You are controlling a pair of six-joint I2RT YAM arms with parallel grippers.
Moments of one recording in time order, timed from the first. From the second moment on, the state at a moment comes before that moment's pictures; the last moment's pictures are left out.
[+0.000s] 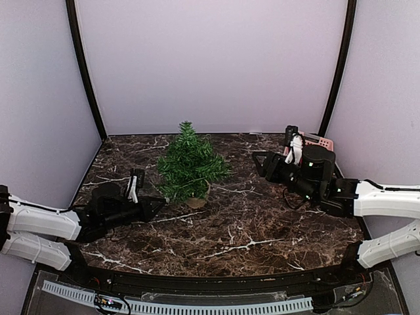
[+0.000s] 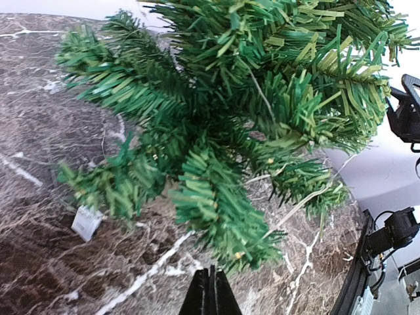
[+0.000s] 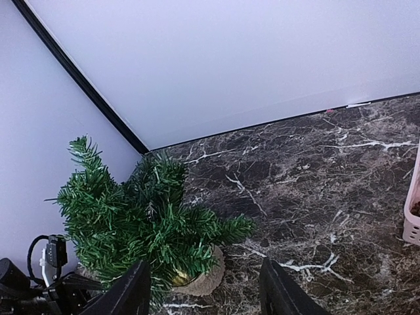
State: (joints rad) left arm -0.76 1.17 0.26 0.59 0.06 -0.60; right arm 0.93 1.12 0.68 0.26 0.37 0.62
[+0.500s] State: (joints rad) left arm -0.70 1.10 0.40 0.13 -0.02 -0.56; right arm 0.94 1.08 0.68 0.25 0.36 0.58
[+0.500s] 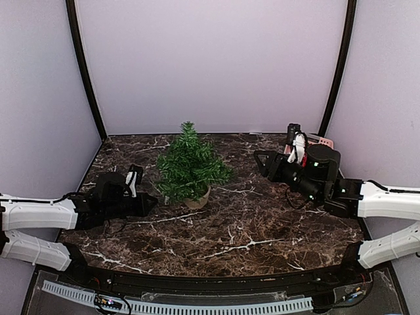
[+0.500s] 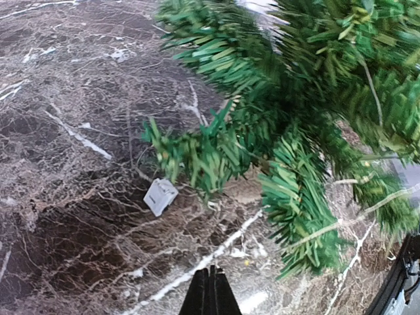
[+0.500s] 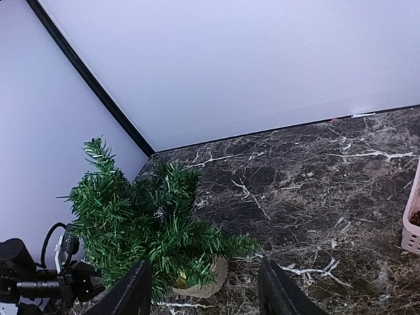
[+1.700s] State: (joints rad) left arm -0.62 1.07 0.37 0.18 0.07 -0.50; right arm 1.02 1.11 0.69 0.25 0.35 0.52
